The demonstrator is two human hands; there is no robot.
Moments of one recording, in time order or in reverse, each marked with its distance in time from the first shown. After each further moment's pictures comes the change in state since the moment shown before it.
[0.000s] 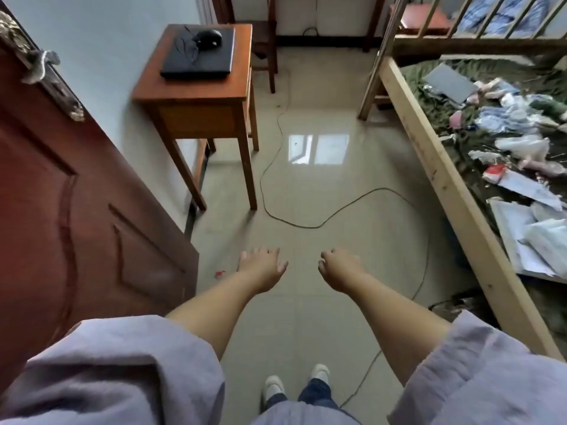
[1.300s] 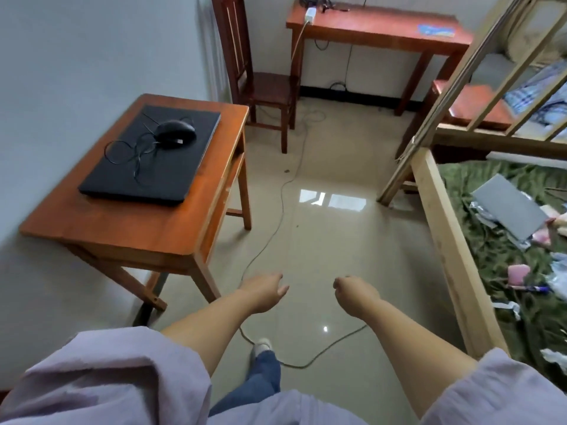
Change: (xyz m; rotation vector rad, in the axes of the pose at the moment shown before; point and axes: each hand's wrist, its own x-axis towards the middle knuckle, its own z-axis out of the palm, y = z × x) left_hand 0.512 0.042 -0.262 -0.212 -0.132 -0.040; right_hand 0.540 0.139 -0.252 -0.025 -0.106 -0.051
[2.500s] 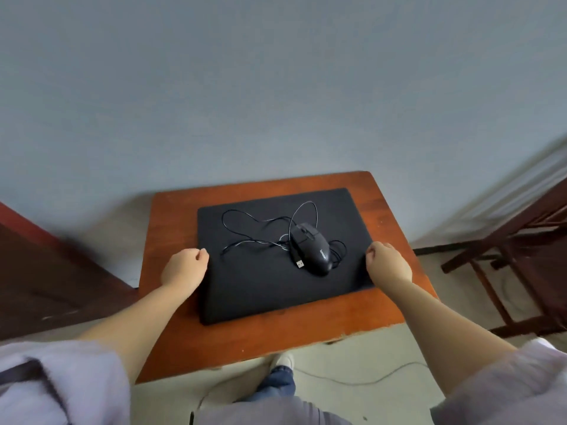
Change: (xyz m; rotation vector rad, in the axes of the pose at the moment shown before) left_hand 0.096 -0.231 -0.198 -0.881 0.951 -1.485; right_hand 0.482 -0.377 -0.295 -0.257 0.149 -0.924
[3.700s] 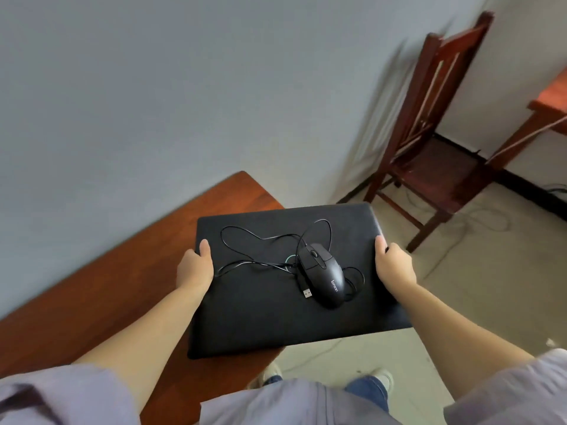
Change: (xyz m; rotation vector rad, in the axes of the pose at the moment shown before) left_hand 0.013 0.222 0.100 -0.084 -0.210 0.106; right_hand -0.031 0.180 -0.014 0.543 0.199 0.741
